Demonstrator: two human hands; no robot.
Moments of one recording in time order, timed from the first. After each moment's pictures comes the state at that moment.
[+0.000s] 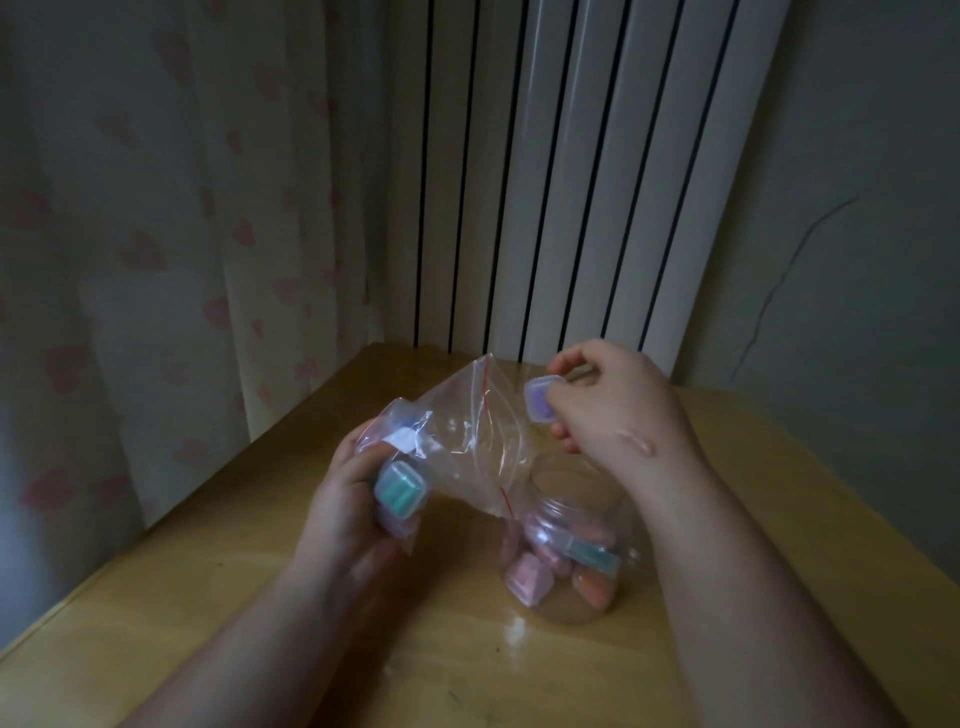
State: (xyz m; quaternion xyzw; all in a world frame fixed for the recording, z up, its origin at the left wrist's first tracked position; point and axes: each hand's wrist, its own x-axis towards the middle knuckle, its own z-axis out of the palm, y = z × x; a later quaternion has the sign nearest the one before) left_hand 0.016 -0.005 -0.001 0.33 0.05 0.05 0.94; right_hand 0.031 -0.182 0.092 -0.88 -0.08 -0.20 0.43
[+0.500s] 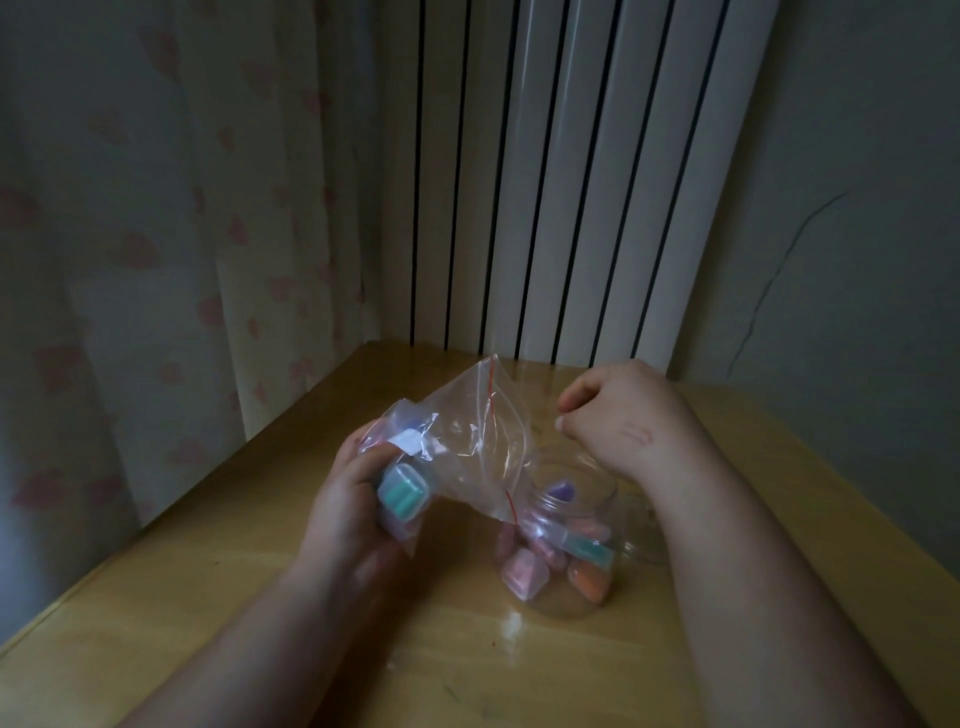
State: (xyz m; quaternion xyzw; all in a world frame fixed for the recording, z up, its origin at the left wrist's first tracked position) left_hand 0.015 -0.010 -0.004 0.35 0.06 0.05 0.93; right_hand 0.040 -0.201 0.092 -0.95 -0.04 -0.12 0.30
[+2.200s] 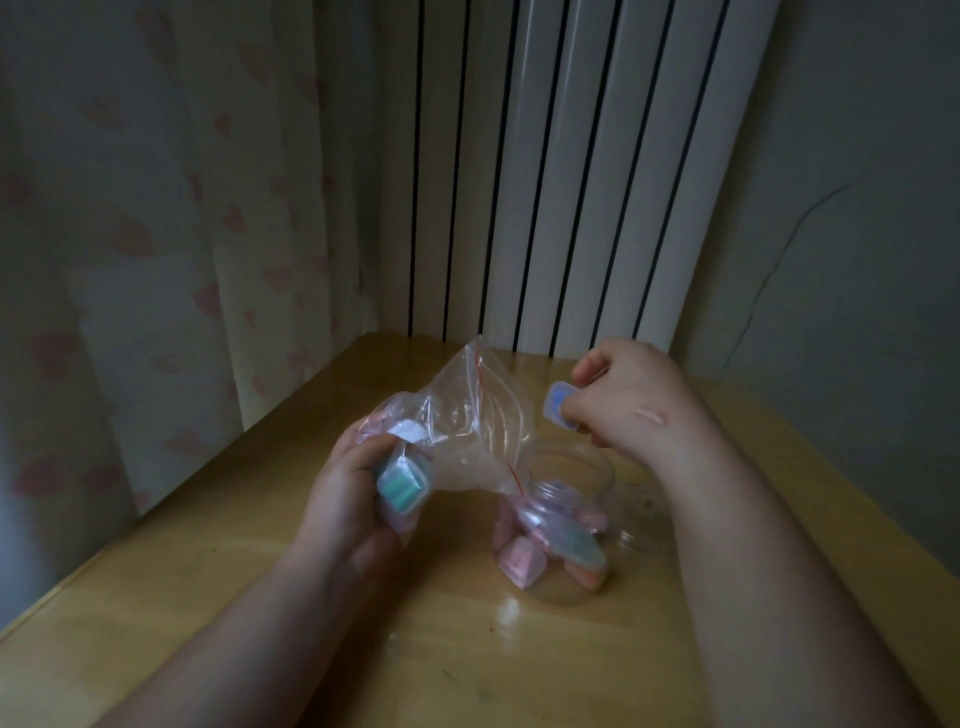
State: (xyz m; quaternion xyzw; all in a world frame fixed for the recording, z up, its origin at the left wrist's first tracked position) left_hand 0.016 -0.010 -0.003 0.36 0.06 0.06 0.93; right_hand 0.039 -0.202 0.095 -0.92 -0.04 -0.15 0.35
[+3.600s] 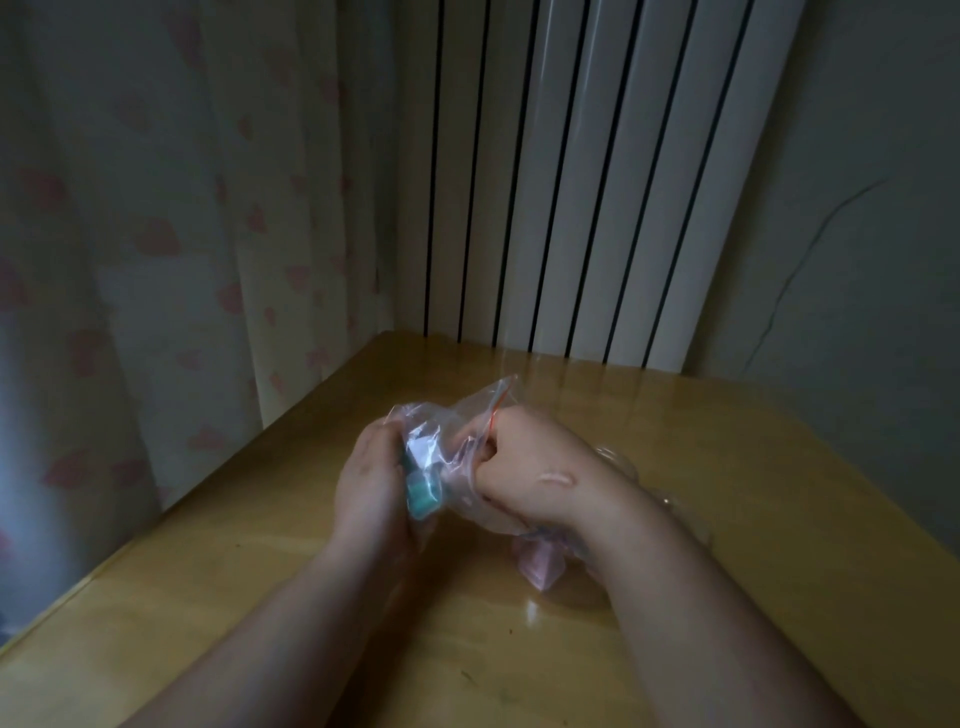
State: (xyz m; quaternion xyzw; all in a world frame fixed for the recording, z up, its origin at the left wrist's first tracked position) left_hand 0.018 -0.019 -0.001 0.47 0.16 0.16 0.85; right_hand 0.021 -0.142 0.065 -0.92 -0.26 0.03 0.29
